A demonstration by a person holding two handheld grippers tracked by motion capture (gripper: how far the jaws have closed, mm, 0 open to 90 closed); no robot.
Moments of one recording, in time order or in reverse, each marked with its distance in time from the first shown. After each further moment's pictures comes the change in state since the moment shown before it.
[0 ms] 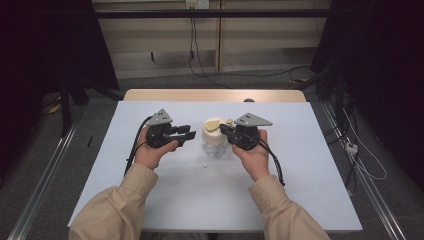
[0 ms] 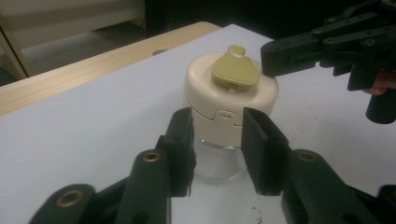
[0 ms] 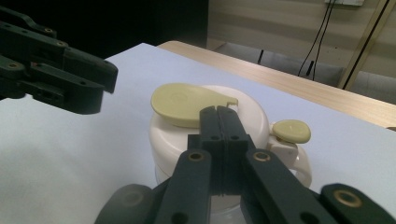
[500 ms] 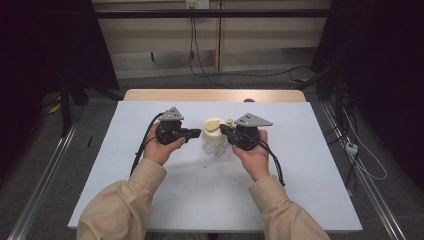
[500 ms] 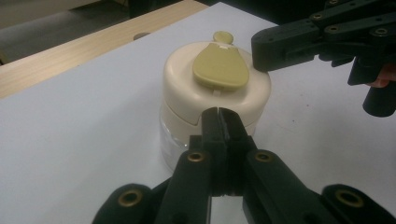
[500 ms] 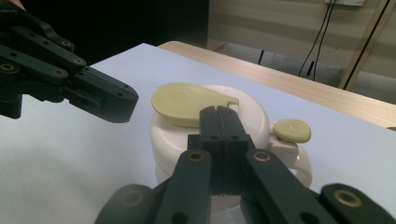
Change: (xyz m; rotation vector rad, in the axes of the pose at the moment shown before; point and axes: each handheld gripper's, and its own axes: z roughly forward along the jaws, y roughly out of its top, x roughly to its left) left arm -0.003 0.012 0.021 0.081 -0.045 0.002; right arm 0.000 -0.001 -0.001 -0.002 0.003 -0.001
